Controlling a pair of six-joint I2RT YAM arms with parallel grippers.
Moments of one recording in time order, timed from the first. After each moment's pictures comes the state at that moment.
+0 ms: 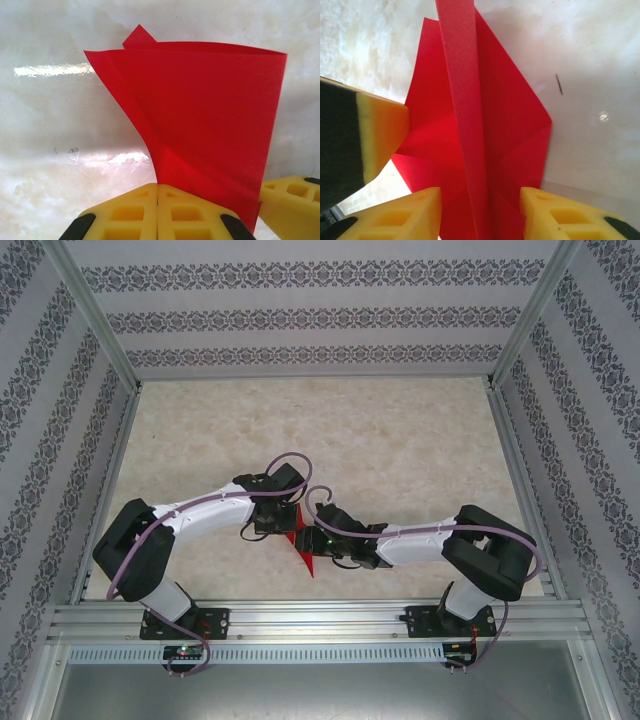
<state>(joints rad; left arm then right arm) -0.75 1.58 0.99 -0.72 0.04 -0.78 1.03 1.60 0.62 0.19 -0.05 0.98</state>
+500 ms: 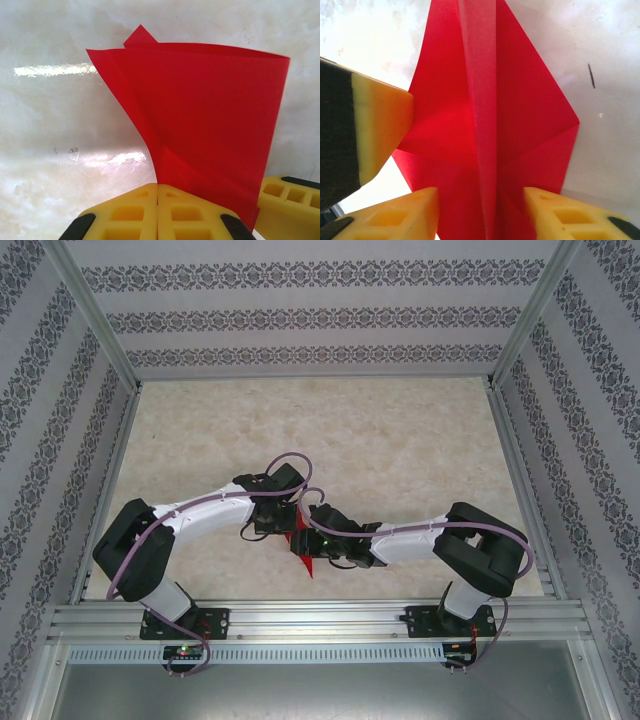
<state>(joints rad) -0.75 1.58 0.99 -0.72 0.04 -0.78 1.04 1.64 0.66 0.18 -0.09 0.94</state>
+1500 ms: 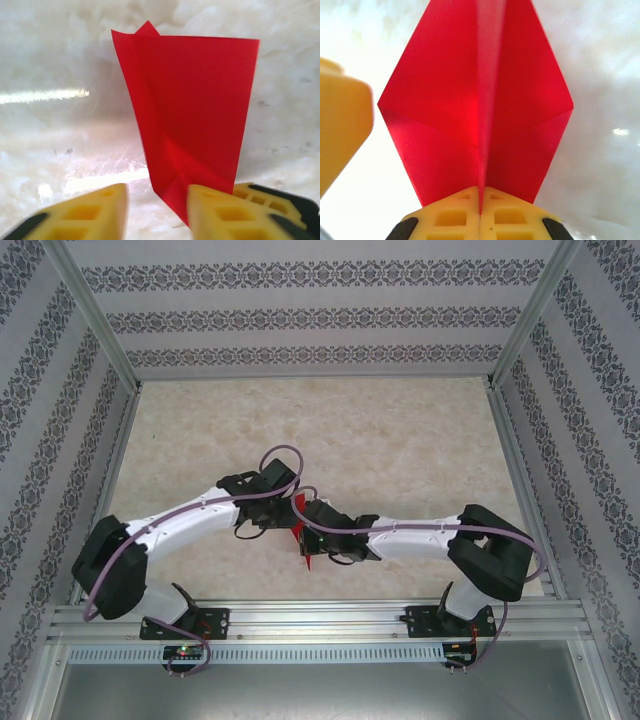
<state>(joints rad) -0.75 1.42 0.98 -0.70 0.03 -0.77 1.07 1.59 0.82 -0.18 0.07 0.85</state>
